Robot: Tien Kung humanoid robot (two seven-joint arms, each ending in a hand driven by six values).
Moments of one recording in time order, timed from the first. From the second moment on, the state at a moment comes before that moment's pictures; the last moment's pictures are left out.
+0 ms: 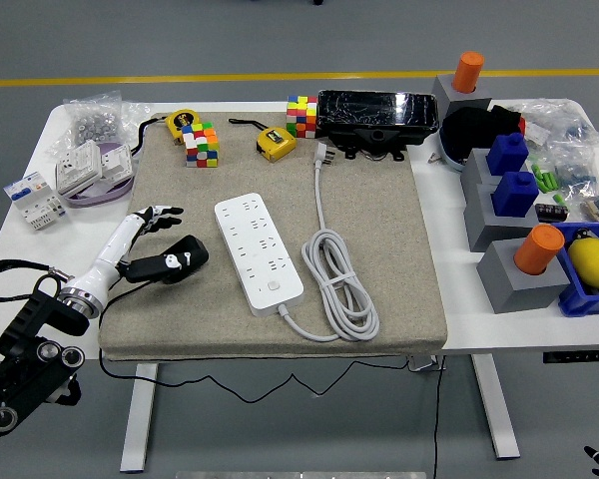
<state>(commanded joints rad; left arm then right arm) -0.27 0.35 -0.91 -1.16 1.56 0.29 -0.10 0.04 -0.31 1.03 0.41 -0.58 -0.04 -0.12</state>
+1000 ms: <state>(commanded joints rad) -0.30 0.33 -0.89 -1.12 1.71 0.33 0.06 0.04 -0.31 1.03 0.41 -0.58 -0.04 -0.12</state>
